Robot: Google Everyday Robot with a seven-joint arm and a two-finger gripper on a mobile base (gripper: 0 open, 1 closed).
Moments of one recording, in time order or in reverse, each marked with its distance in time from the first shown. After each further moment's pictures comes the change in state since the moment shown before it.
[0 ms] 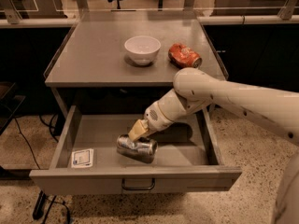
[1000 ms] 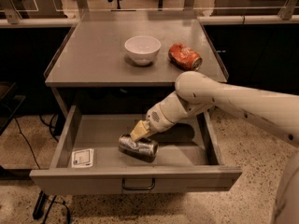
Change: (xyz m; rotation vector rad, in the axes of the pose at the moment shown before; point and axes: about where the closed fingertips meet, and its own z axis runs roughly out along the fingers) arm 0.001 -0.013 0.004 0.009 -0.027 0.005
